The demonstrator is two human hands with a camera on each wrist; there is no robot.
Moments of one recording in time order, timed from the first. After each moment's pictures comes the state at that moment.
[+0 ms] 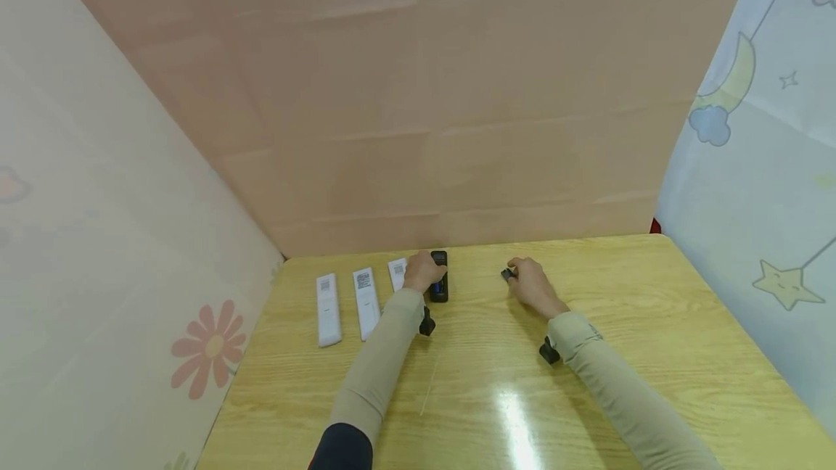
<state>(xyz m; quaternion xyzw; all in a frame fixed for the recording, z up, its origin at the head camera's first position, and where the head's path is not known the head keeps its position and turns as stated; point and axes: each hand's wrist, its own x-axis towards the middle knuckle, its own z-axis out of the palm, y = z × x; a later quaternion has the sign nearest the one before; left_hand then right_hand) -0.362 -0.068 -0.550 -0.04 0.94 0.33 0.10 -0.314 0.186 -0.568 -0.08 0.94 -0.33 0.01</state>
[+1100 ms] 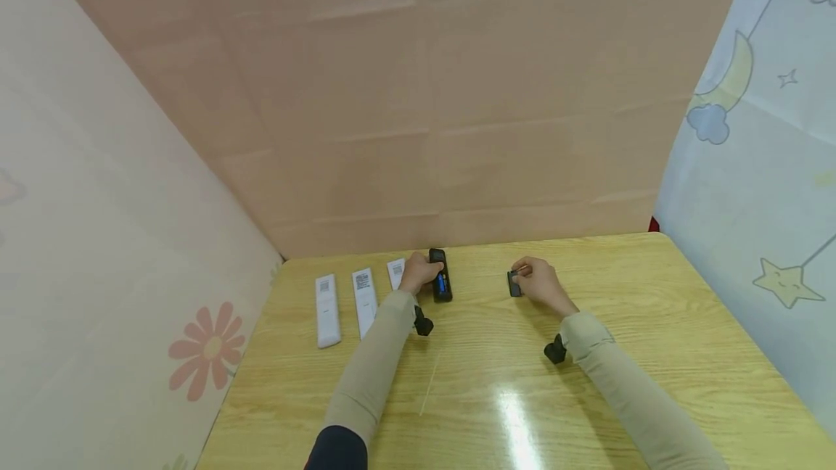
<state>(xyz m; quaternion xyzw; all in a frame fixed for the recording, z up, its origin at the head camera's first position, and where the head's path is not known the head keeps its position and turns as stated) -0.369 -0.077 -0.563 -0.06 0.87 0.49 0.10 -0.309 0.209 -0.569 -0.05 0.90 -0.43 0.01</state>
